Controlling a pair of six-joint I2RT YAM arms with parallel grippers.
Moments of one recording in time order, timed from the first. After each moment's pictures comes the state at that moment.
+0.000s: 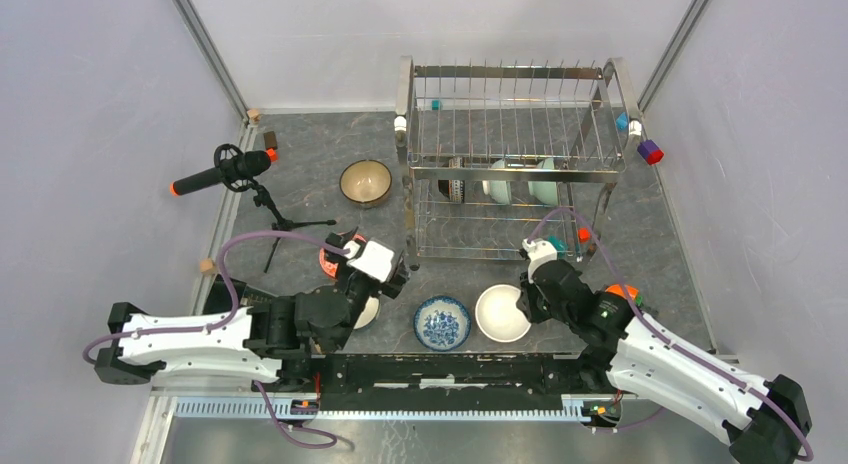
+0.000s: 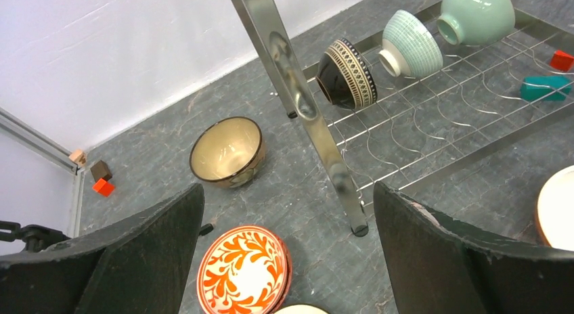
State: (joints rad) left arm -1.49 0.71 0.68 -0.06 -1.11 0.20; right arm 0.81 0.67 0.39 -0.55 0.16 0.41
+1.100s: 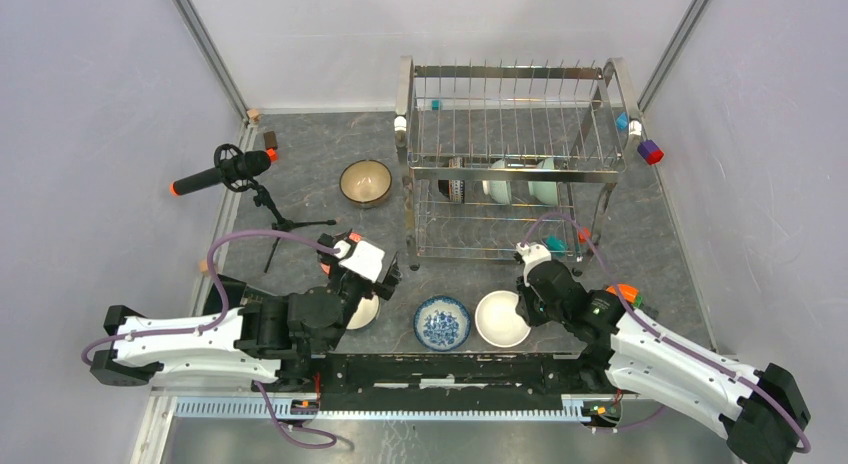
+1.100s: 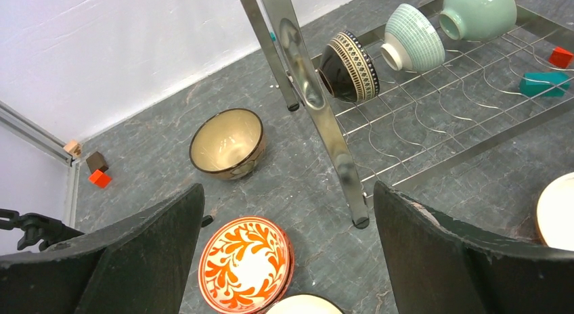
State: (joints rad) left arm -1.49 0.65 0.67 -0.14 -1.11 0.15; right arm 0.81 0.74 0.36 -0.53 0.13 0.40
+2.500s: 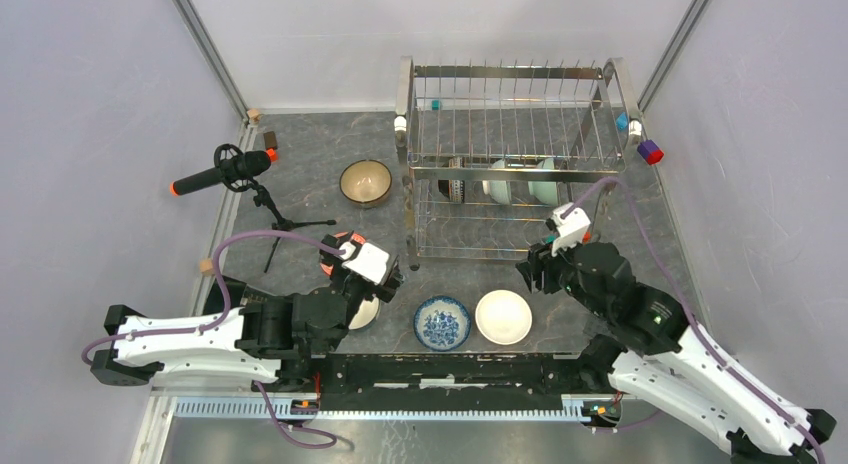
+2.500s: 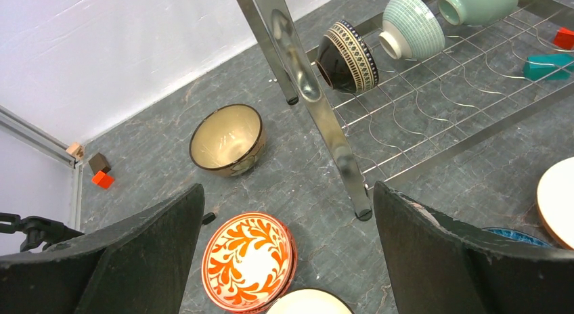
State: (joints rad) left arm -1.49 0.66 0.67 -0.19 -1.10 0.15; right arm 0.81 0.57 0.71 -0.63 0.23 0.25
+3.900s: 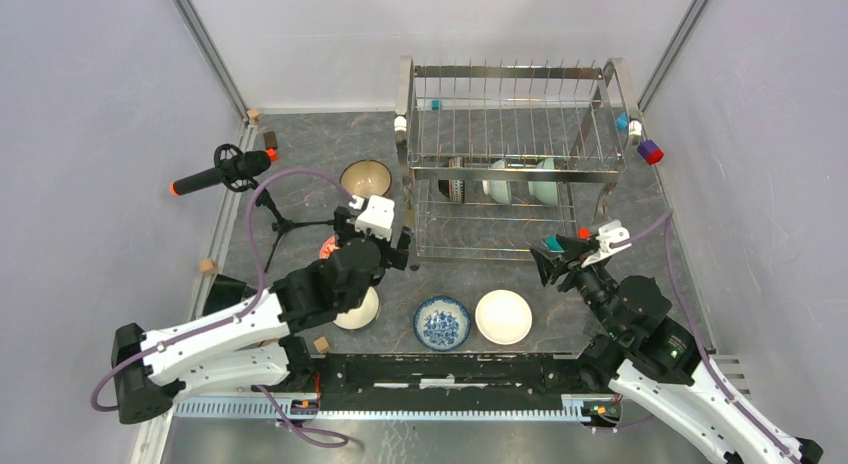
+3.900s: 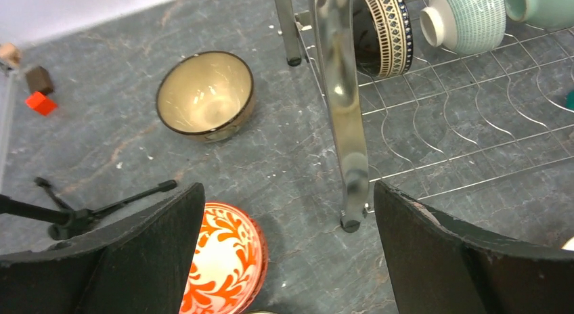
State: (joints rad) left arm -1.12 0.86 0.72 -0.19 -0.85 -0.12; right arm 0.81 0.25 0.52 -0.33 0.35 0.13
